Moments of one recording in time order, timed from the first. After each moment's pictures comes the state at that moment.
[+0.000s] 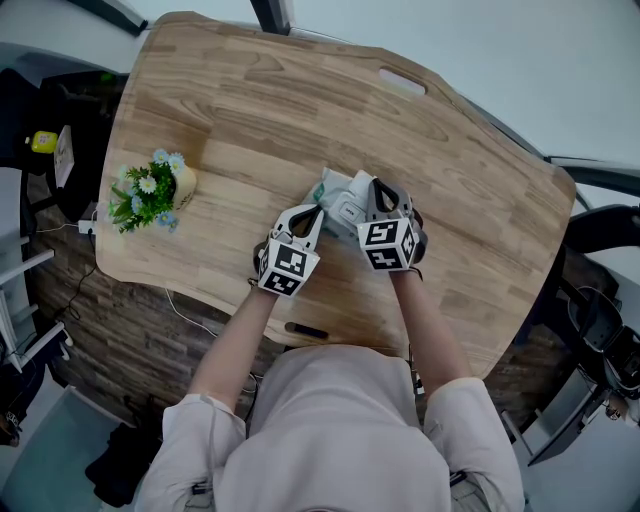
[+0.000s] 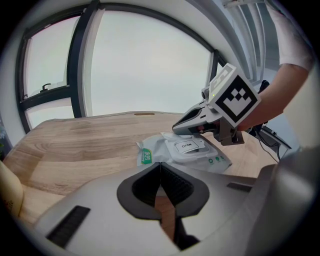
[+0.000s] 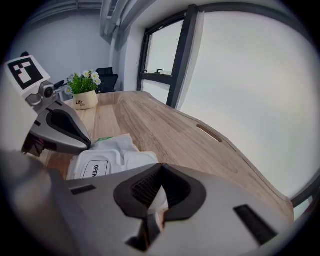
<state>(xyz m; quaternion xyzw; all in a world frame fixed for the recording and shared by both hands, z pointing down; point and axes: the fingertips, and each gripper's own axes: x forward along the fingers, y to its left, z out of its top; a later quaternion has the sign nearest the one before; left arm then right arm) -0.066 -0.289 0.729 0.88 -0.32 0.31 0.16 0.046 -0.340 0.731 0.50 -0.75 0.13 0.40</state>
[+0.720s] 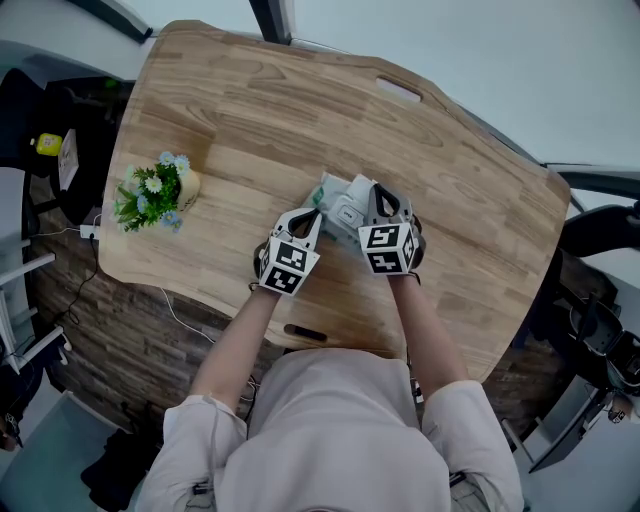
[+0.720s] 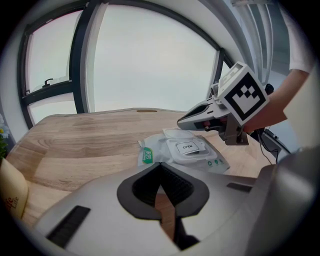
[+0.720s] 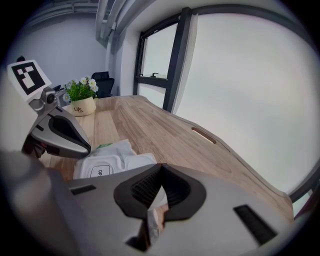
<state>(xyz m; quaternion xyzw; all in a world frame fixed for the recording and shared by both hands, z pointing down) -0.068 -0.288 0.726 0.87 -0.32 0.33 0.19 0.051 -0.337 0.716 0.52 -0.75 0.14 0.38</state>
